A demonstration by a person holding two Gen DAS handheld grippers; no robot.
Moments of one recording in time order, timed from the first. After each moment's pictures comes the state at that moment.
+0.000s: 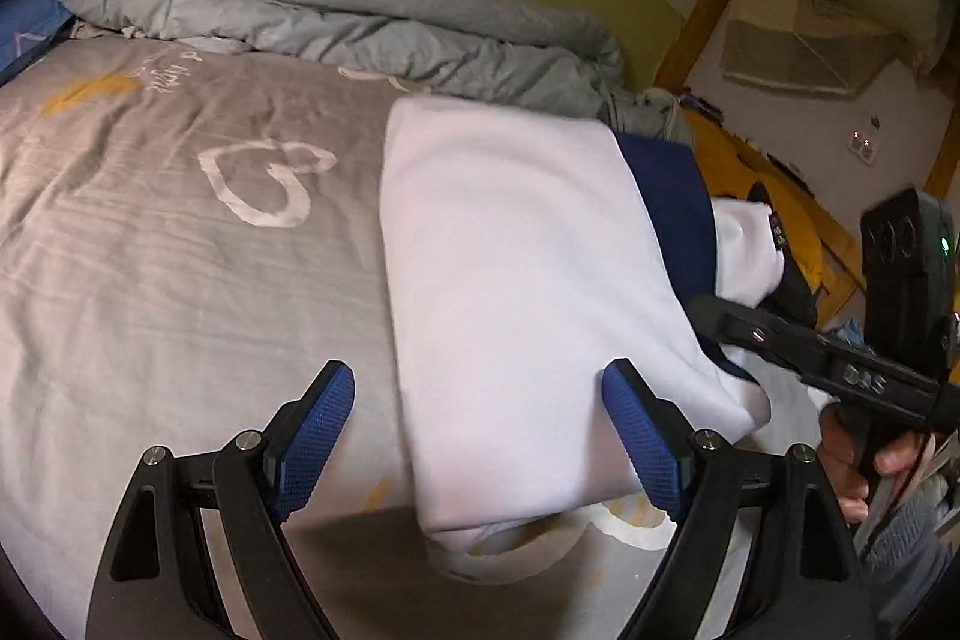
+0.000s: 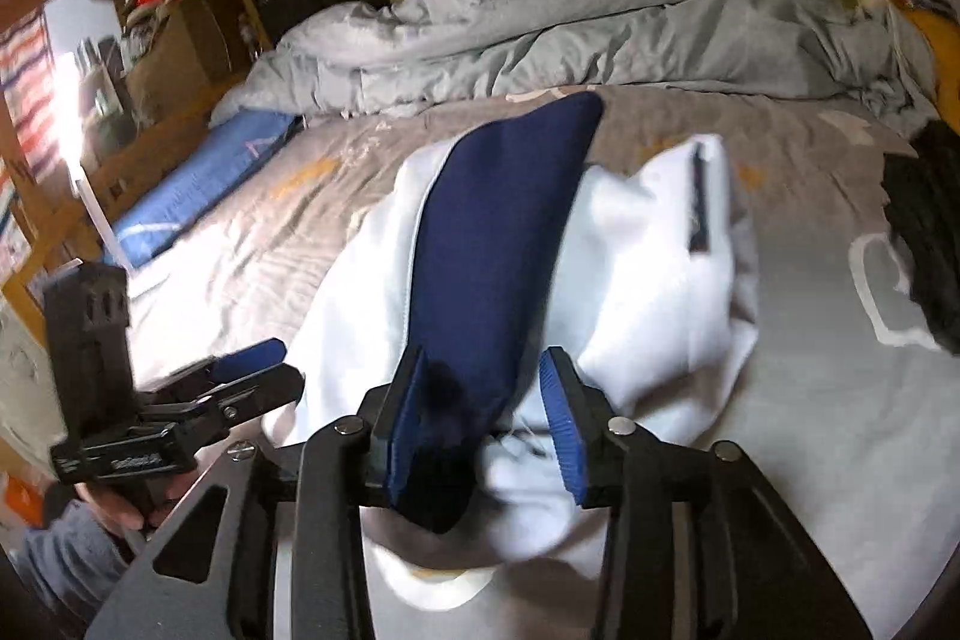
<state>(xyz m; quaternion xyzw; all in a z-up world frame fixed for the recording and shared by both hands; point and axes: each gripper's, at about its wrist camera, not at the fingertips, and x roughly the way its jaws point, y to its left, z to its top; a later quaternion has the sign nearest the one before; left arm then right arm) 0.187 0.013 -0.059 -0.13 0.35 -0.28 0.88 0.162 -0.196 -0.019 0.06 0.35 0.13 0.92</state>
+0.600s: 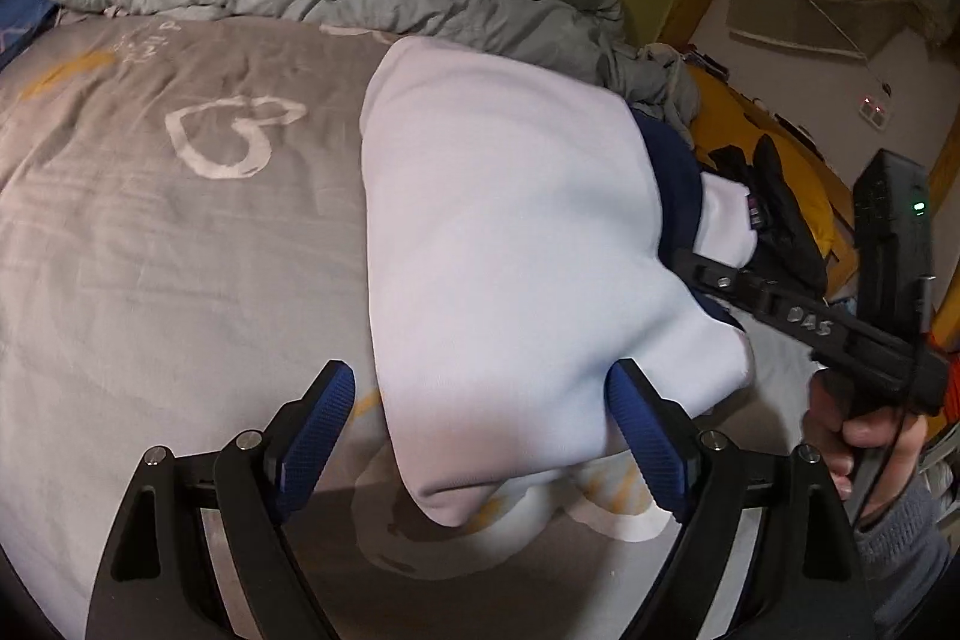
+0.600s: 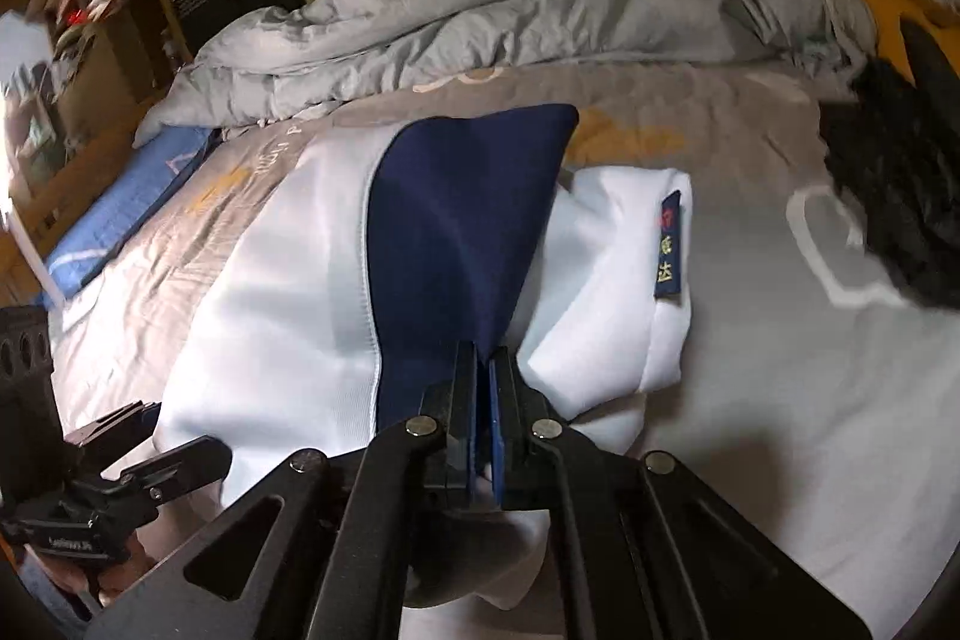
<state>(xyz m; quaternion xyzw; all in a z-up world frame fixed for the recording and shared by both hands) 0.187 -0.016 -0.068 -0.12 0.39 -0.28 0.87 0.176 -0.228 -0.040 0.07 0.36 0.05 0.93</state>
